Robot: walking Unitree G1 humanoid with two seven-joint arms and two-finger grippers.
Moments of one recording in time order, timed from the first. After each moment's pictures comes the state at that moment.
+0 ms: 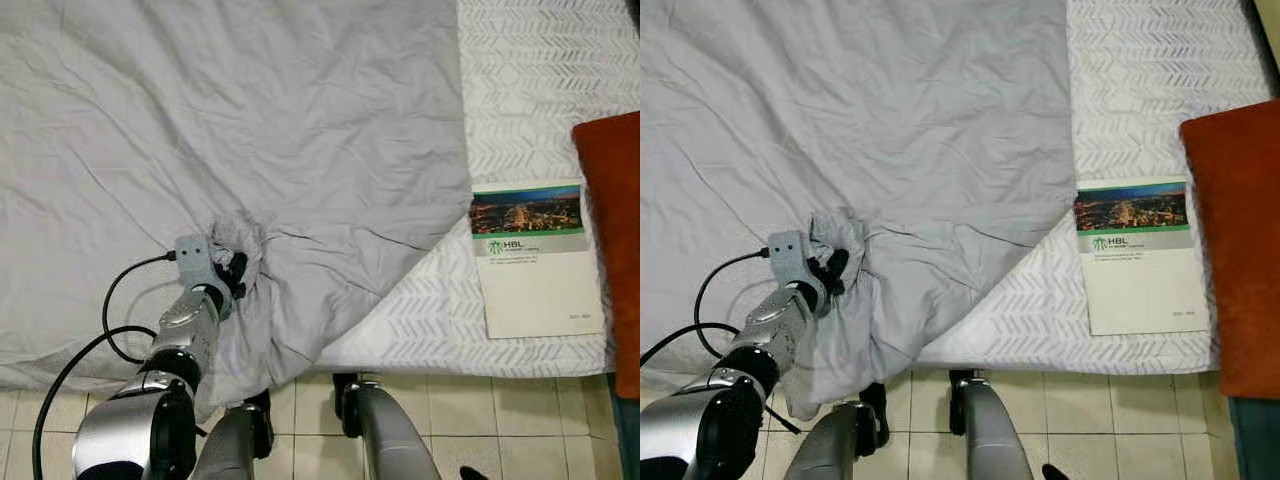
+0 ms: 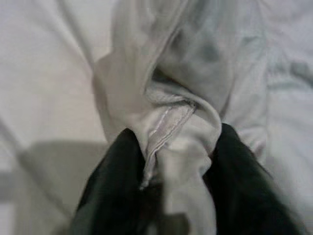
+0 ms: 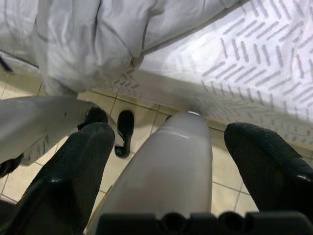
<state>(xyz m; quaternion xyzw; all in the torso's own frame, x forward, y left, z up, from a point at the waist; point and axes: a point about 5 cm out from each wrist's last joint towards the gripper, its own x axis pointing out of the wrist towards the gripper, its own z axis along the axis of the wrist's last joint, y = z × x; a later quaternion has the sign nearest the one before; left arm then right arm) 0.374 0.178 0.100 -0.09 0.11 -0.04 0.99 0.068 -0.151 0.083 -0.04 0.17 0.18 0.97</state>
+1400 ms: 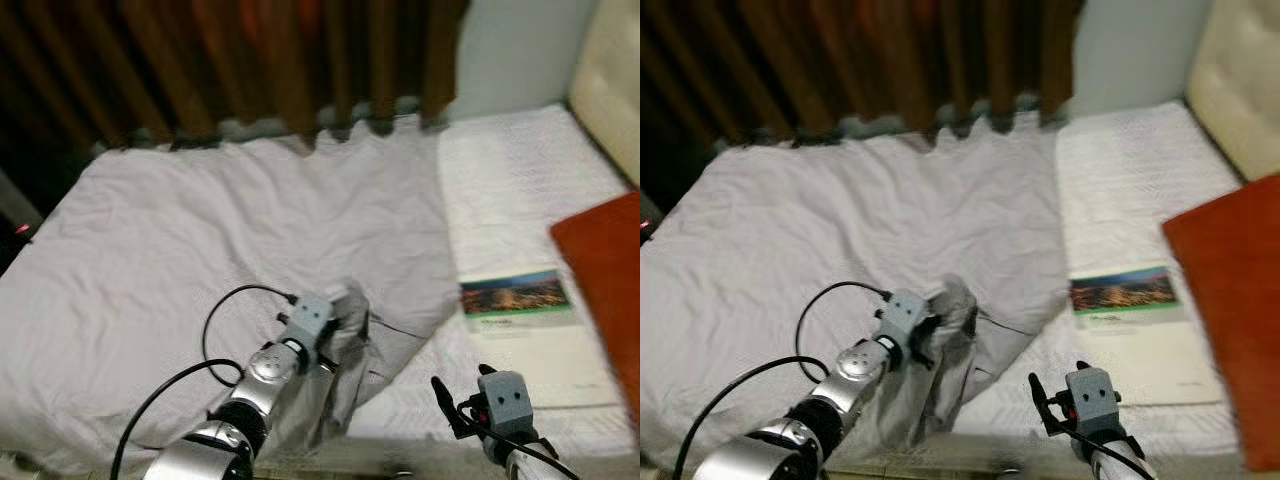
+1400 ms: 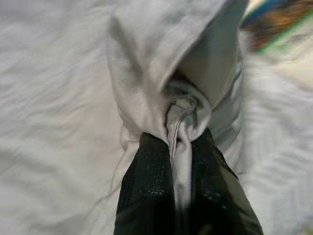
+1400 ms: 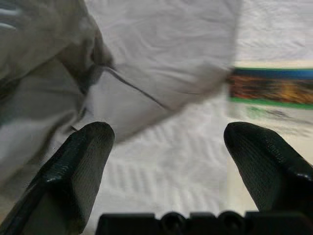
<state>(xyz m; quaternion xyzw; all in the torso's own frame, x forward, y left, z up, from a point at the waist) 0.323 0.056 0.043 0.10 0.15 -0.29 0.94 0.220 -0.214 0.019 -0.09 0.14 0.08 0.98</state>
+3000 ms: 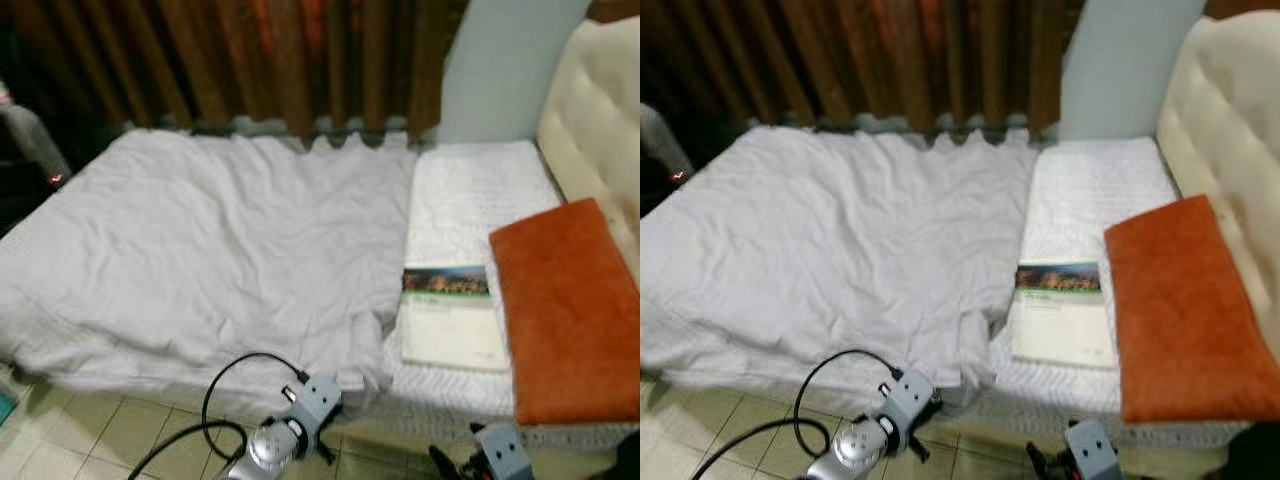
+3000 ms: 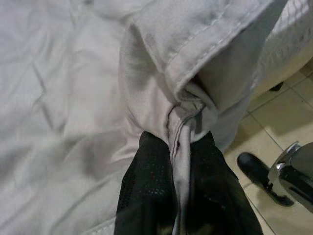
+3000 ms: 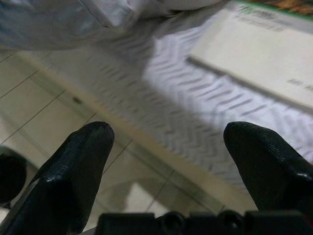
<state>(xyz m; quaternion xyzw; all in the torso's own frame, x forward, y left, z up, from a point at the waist) 0.247 0.057 -0.028 0.15 0.23 -0.34 0.90 0.177 -0.226 -0.029 -0.11 0.24 0.17 0.95</state>
